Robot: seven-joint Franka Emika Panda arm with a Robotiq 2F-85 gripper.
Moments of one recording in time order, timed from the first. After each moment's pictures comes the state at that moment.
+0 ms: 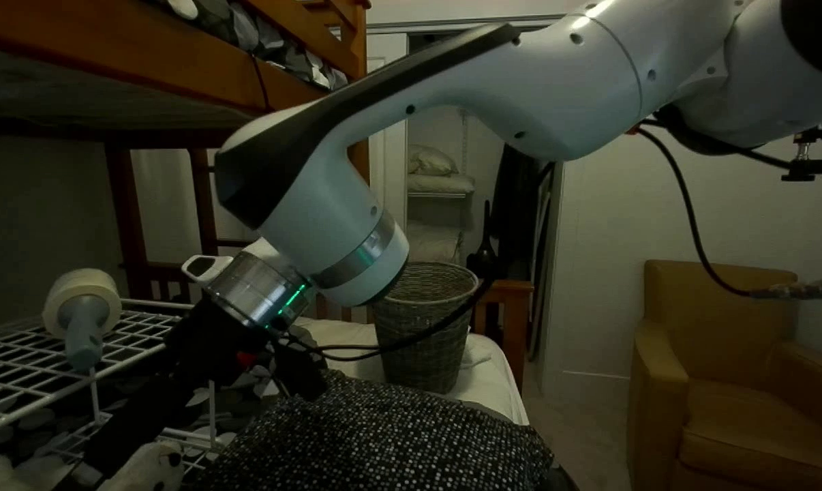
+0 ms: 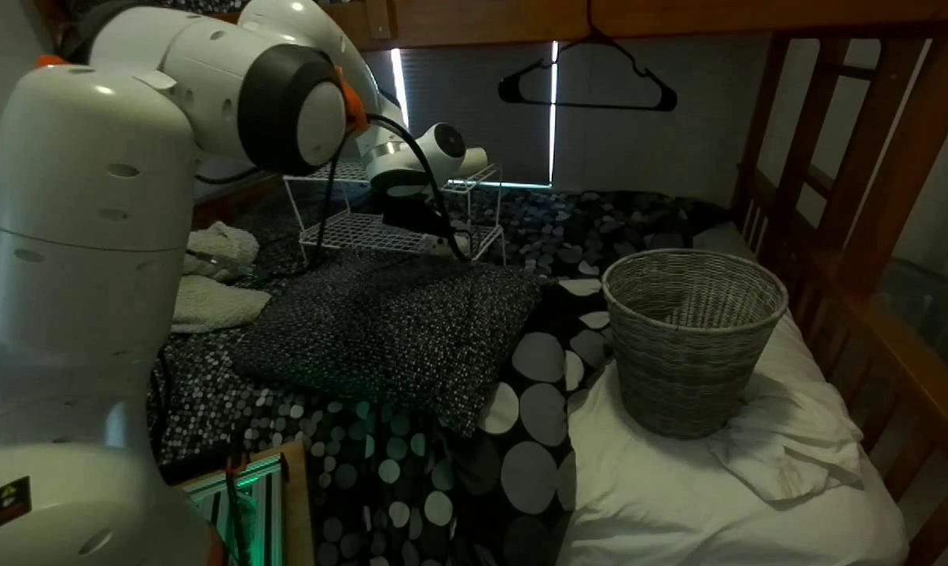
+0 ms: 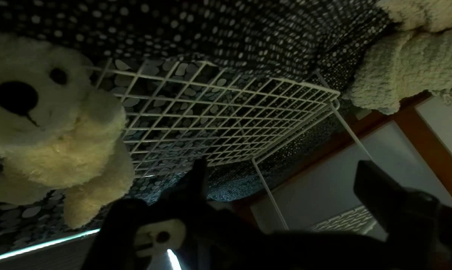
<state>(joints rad) 0.28 0.45 0.65 -1.82 0.89 2.50 -1.19</state>
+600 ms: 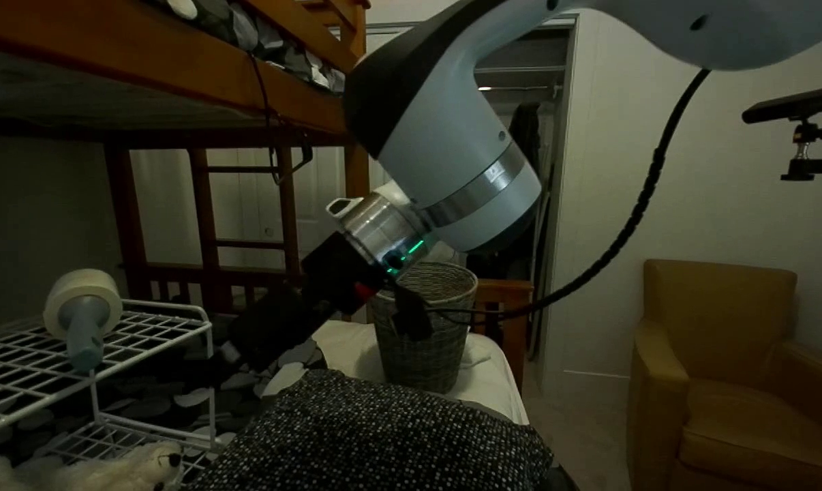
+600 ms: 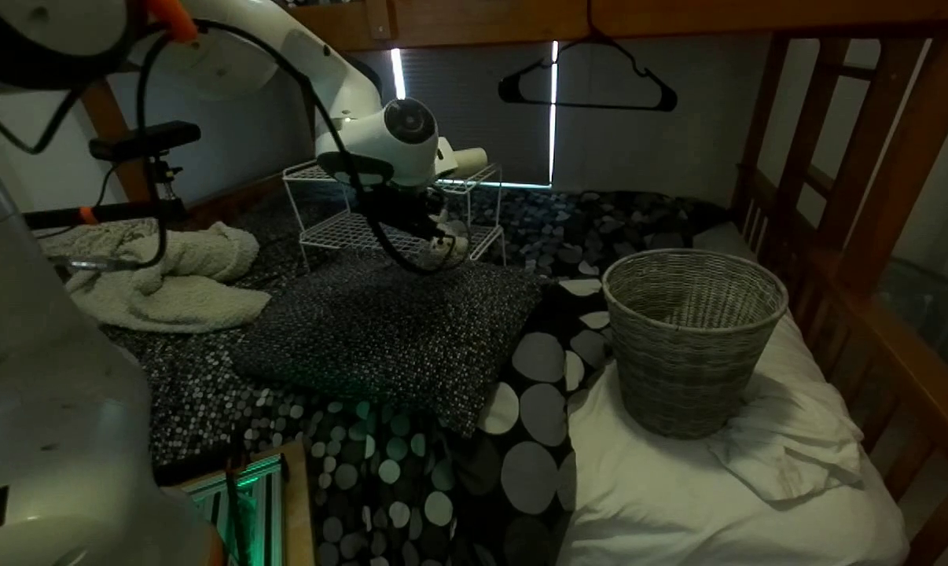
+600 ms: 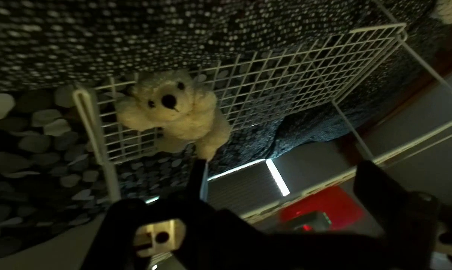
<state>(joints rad) 0.18 -0.03 0.64 -2.21 1.32 2.66 -1.16</state>
